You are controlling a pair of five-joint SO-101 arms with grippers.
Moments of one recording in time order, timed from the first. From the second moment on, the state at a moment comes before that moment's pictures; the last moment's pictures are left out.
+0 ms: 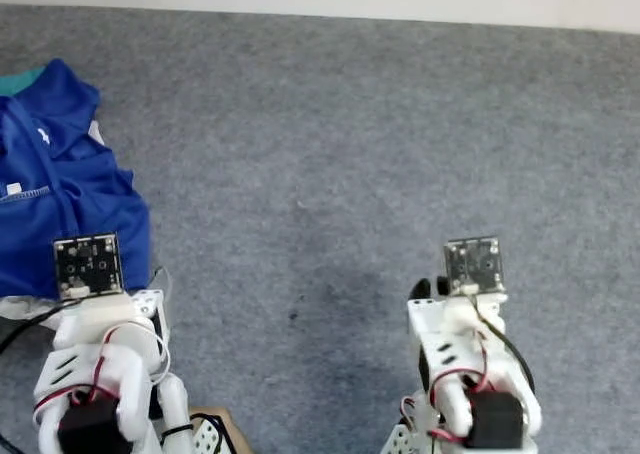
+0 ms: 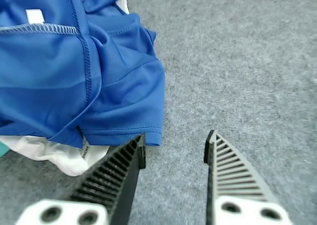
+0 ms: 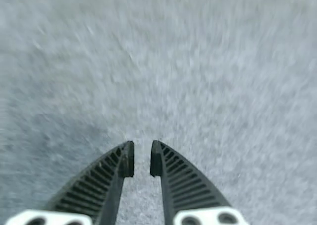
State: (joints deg) left arm -21.5 -97.7 62.1 87.6 -4.4; right arm -6.2 -104.2 73.1 77.9 7.4
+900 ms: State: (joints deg) left arm -40.1 -46.1 34.2 80.7 -4.4; right arm -15.2 -48.6 42.6 72.1 12.2
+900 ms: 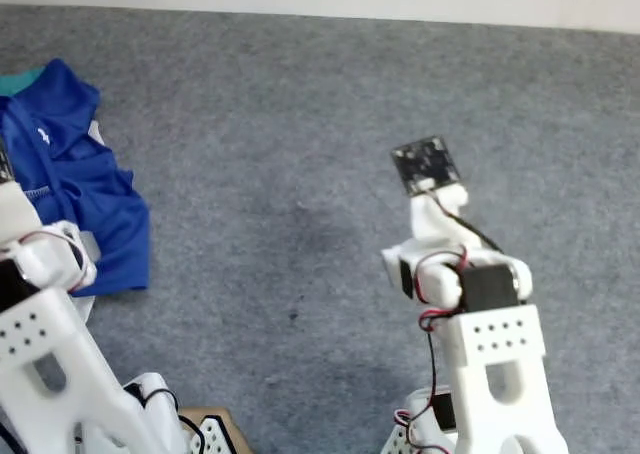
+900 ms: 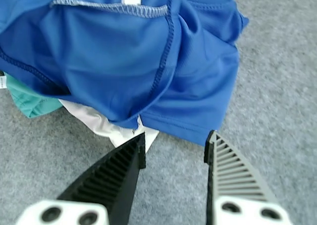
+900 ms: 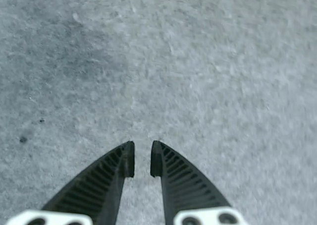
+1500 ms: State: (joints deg) left arm -47.3 -16.6 10.8 79.9 -4.6; right arm -25.0 -28.3 25.1 70.4 14.1
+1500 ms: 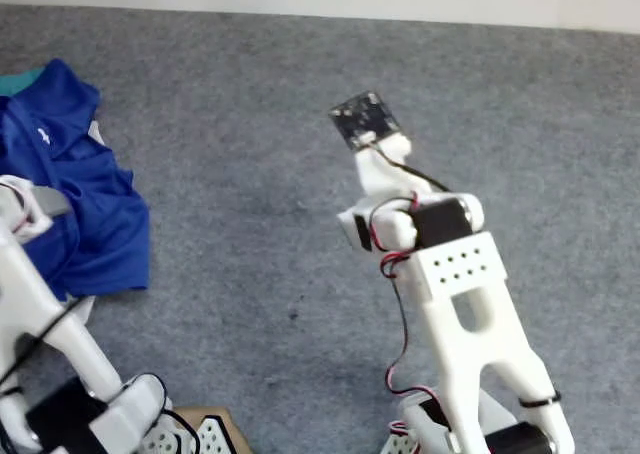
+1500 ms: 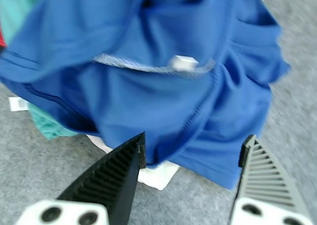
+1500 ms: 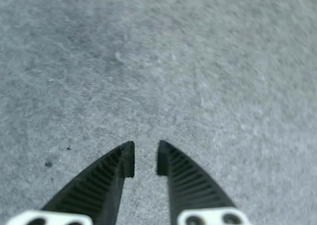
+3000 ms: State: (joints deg) left arm -54.1 5.1 -10.1 73.1 7.2; right arm -27.1 -24.7 24.1 62.1 8.7
